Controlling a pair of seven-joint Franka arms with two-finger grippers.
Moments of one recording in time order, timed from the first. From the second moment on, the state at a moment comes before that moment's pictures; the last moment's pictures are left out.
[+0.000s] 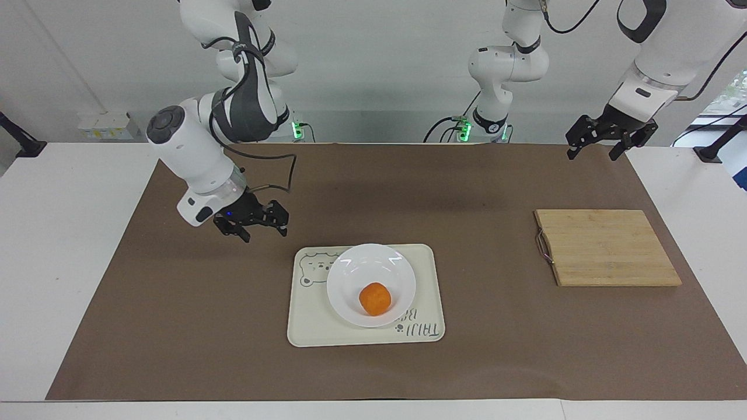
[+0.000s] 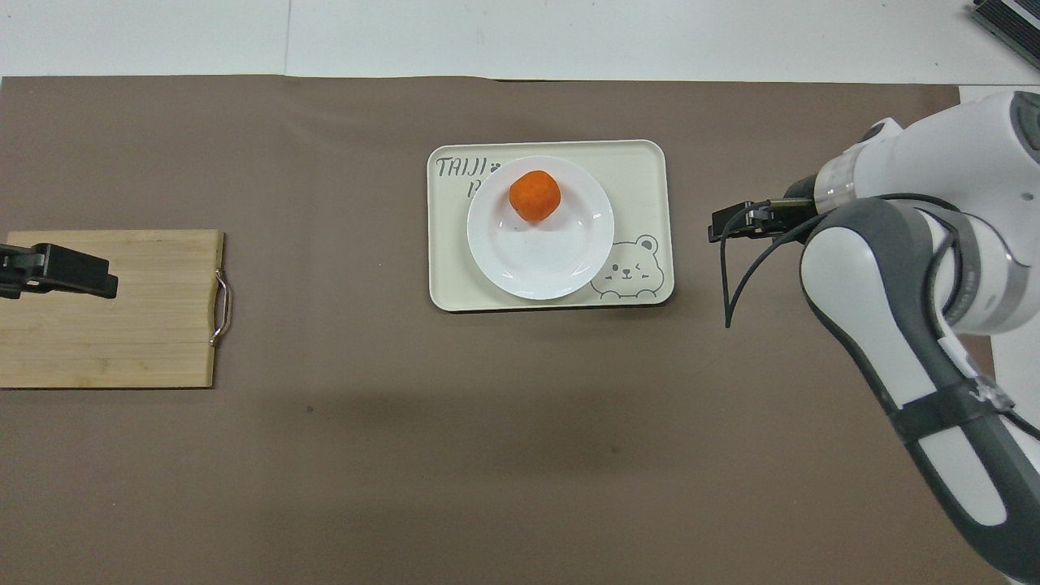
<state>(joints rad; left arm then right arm) -0.09 -0.04 0.06 -1.61 -0.03 1.54 0.03 0.15 0.20 -0.08 -1.74 0.25 2.00 0.00</state>
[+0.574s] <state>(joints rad) -0.09 -0.04 0.06 -1.61 -0.03 1.54 0.03 0.05 0.07 -0.09 -1.74 0.12 1.90 0.03</state>
